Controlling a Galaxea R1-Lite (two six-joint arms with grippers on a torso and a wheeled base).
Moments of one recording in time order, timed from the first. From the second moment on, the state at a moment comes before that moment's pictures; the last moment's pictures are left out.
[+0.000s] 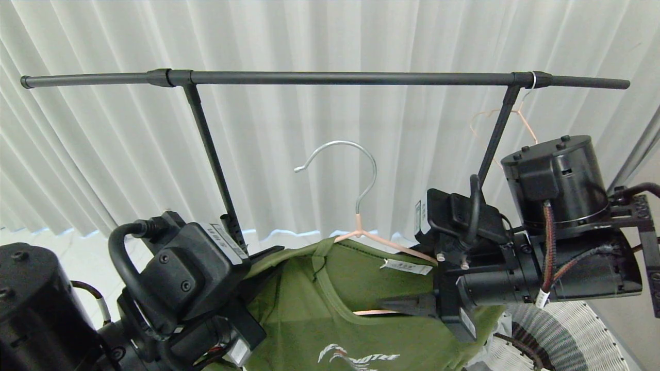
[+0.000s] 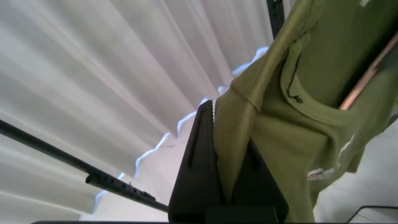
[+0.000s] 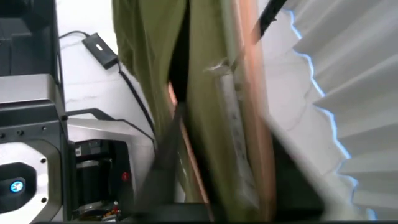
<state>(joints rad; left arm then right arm) -0.88 1.31 -0.42 -0.75 0.27 0.48 0.88 1.58 -1.03 -0.02 0.37 -0.44</state>
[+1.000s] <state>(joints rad) -0.88 1.31 -0.40 -0.76 0.27 0.49 0.81 1.56 -1.01 -0.06 0.36 -0.59</state>
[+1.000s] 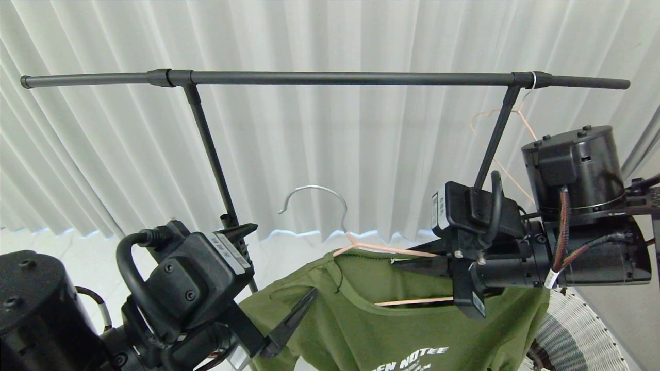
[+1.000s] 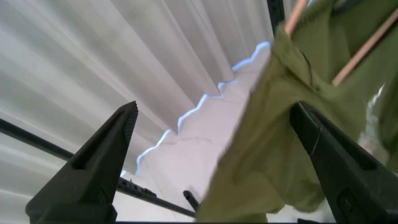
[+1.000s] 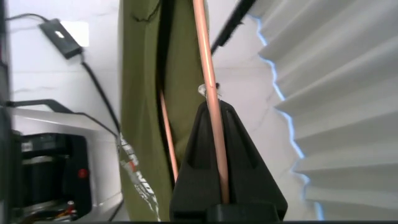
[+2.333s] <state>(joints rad) -0.47 1.36 -0.24 -0.77 0.01 0.42 0.75 1.36 -0.91 -0.20 0.40 -0.60</state>
